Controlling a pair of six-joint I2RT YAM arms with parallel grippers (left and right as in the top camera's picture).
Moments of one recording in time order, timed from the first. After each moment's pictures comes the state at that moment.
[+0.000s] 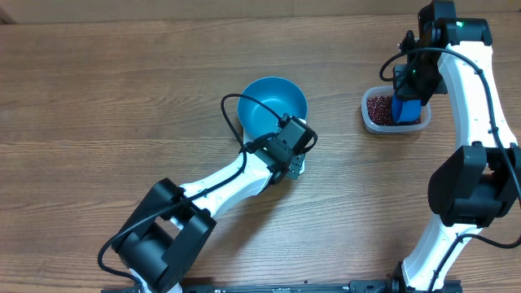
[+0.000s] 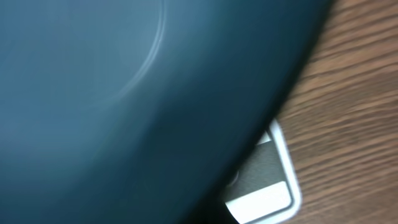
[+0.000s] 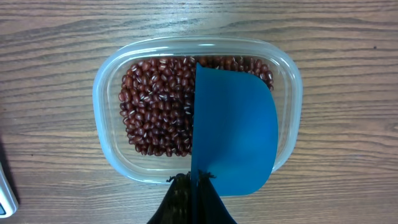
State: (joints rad) left arm -0.75 1.86 1.13 -0.37 -0.17 -0.36; right arm -0.07 2.06 1.97 -1.36 0.05 -0.08
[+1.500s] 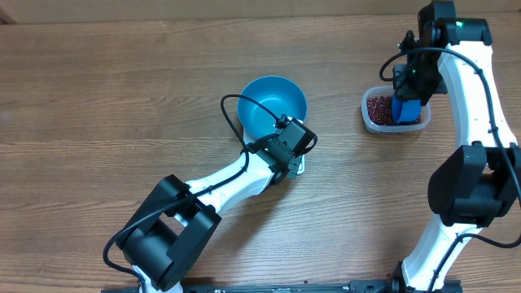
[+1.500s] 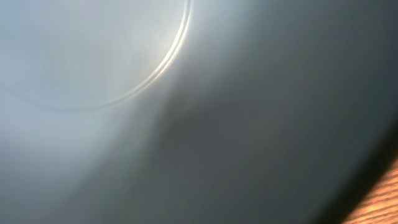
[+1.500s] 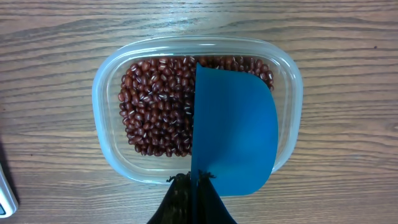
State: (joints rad) left arm -0.75 1.89 1.12 -0.36 -0.23 -0.37; right arm -0.07 2.06 1.97 -1.36 0.05 -0.08
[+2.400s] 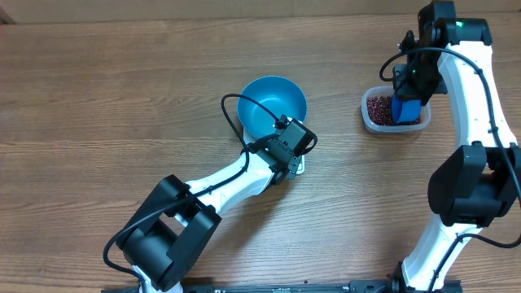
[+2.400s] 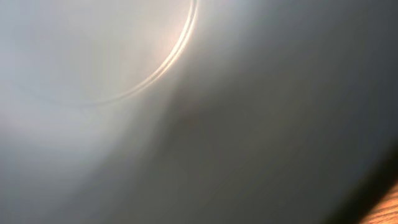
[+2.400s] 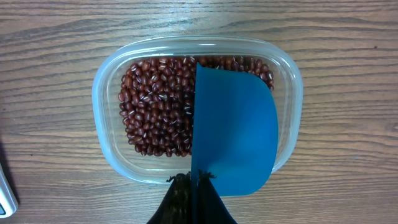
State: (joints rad) left arm -0.75 1.89 1.12 -0.38 -0.24 -0.36; right arm -0.07 2.06 1.97 -1.36 0.05 -0.08
